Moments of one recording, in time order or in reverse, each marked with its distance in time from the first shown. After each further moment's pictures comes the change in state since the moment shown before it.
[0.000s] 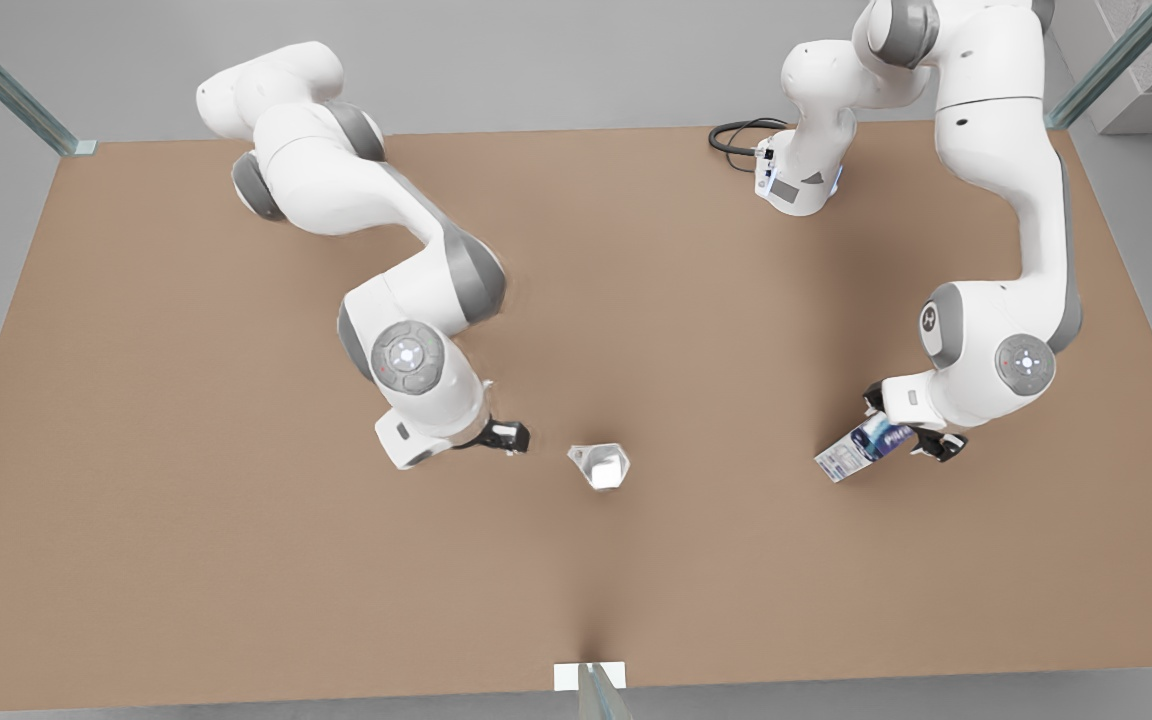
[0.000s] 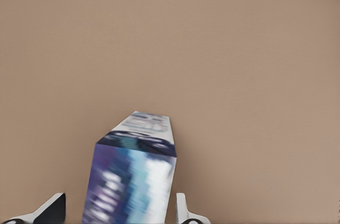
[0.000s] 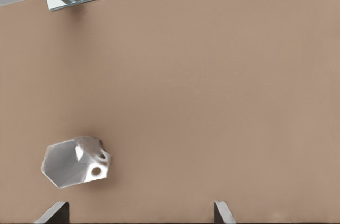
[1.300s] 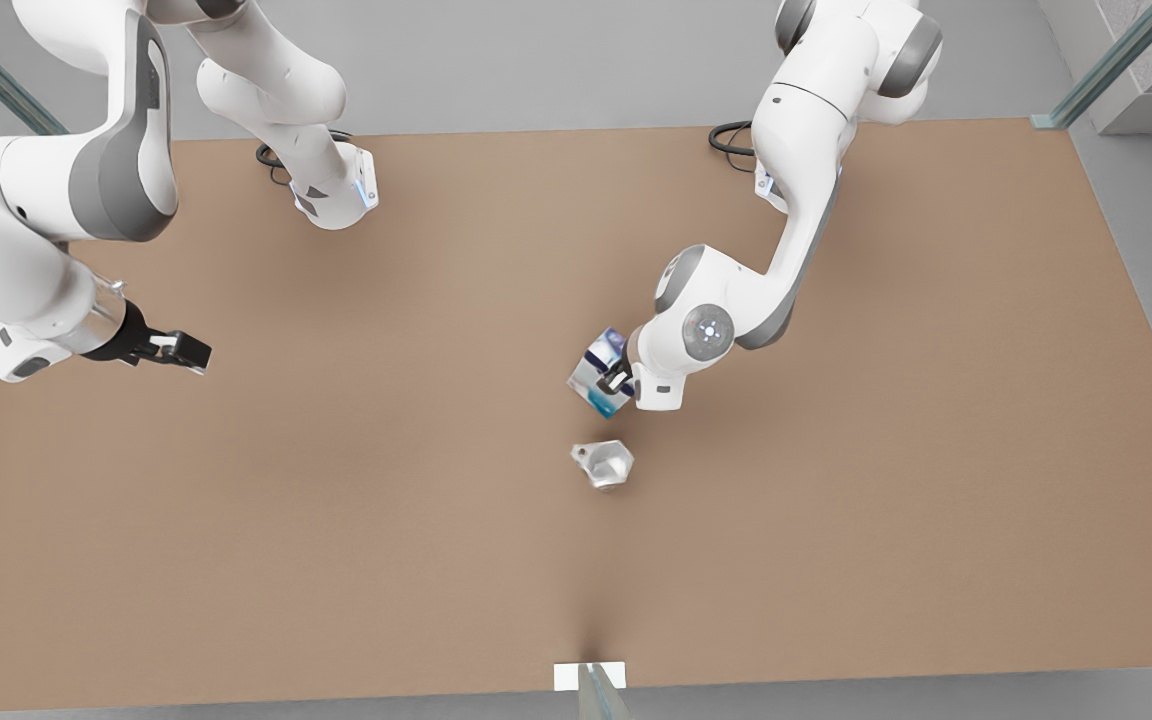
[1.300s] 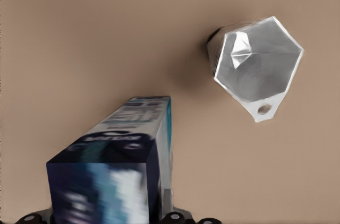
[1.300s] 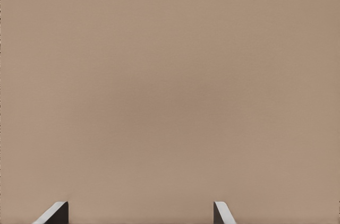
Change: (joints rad) left arm -0.551 0.132 -0.055 0.152 -0.391 -0.054 -2.024; right arm -0.535 -0.741 0.089 -0.929 -0.037 0.140 -0.493
